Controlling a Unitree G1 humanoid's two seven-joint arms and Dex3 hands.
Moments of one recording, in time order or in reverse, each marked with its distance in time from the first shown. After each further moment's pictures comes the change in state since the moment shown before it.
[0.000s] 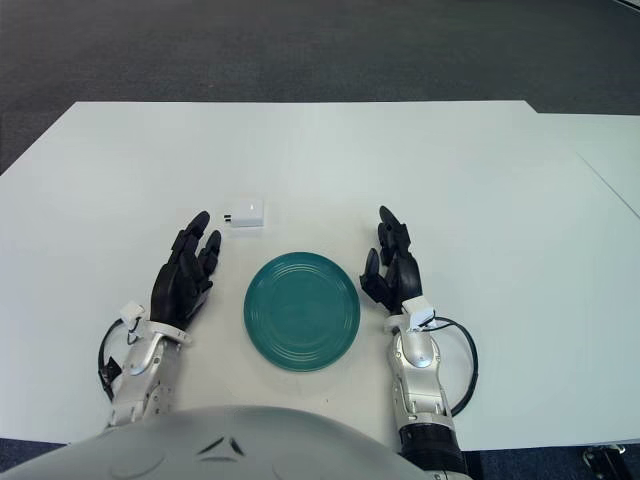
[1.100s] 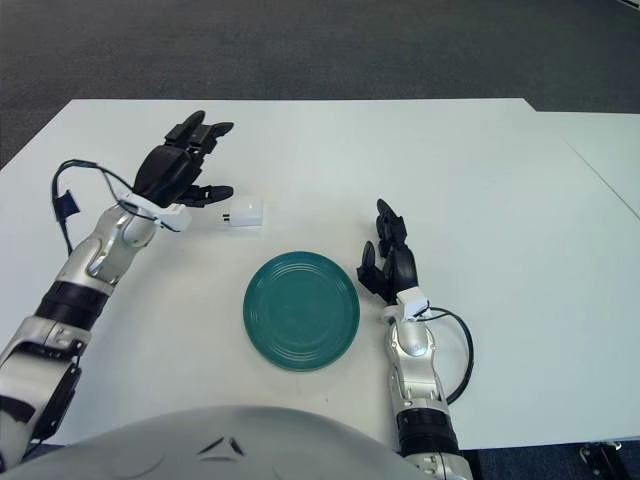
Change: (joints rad) left arm -0.720 0.448 -0.236 0.417 0.954 -0.111 0.310; right arm -0.067 0.009 0.004 0.087 -0.032 -0.053 -0.019
